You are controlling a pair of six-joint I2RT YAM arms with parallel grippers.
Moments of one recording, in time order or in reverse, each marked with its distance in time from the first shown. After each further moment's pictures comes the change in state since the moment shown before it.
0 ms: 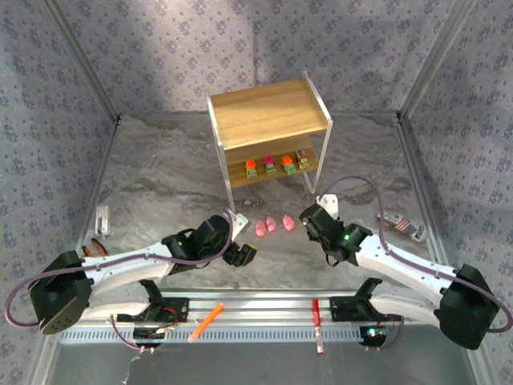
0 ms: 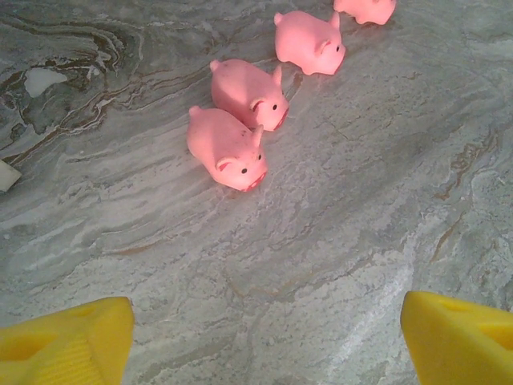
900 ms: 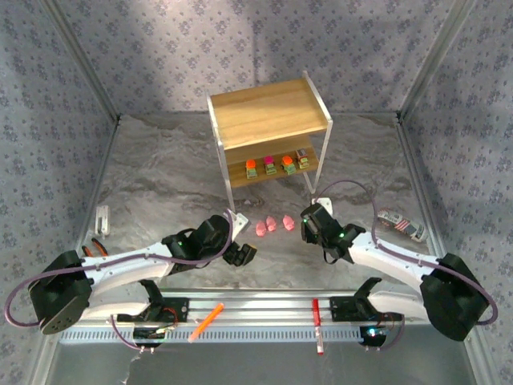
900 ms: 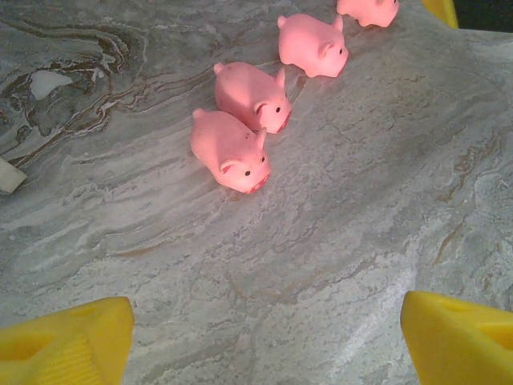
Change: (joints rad) left arm 0.000 0.000 0.002 0.000 -0.007 0.000; right arm -0.077 0.106 -0.074 0.179 -0.170 -0.087
